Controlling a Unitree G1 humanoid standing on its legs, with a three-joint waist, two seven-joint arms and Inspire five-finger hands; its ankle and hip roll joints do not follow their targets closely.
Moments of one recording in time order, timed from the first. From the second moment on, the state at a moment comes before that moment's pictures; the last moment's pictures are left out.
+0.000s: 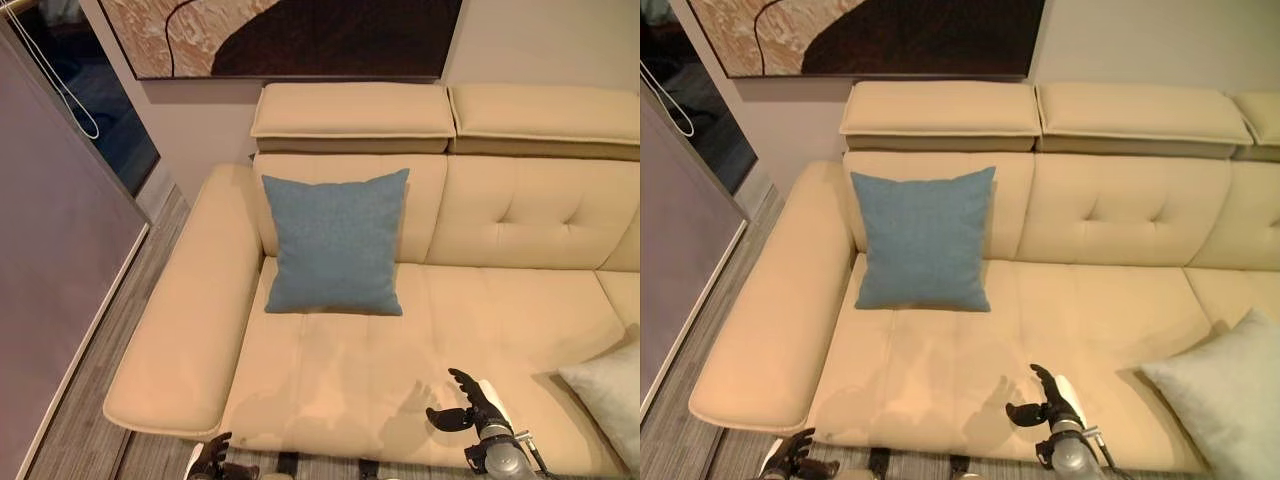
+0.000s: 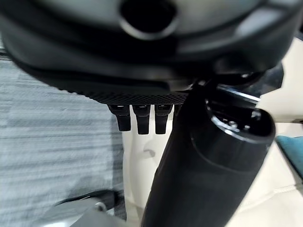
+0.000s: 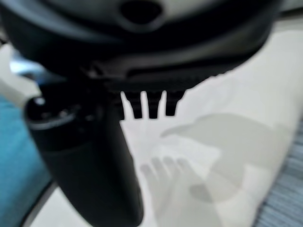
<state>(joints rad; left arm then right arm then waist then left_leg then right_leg) 0.10 0.23 -0.12 1.02 -0.04 -0.13 0.15 0.02 -0.42 0.17 0.77 -0.14 -0.12 -0.21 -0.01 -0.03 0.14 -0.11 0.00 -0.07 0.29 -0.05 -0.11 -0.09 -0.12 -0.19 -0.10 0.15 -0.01</state>
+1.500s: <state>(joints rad) -0.01 0.29 -0.18 1.10 -0.04 -0.10 0.16 -0.06 -0.26 0.23 1.16 -0.15 -0.06 -0.24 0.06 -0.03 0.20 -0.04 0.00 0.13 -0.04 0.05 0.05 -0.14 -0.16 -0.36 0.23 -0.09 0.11</state>
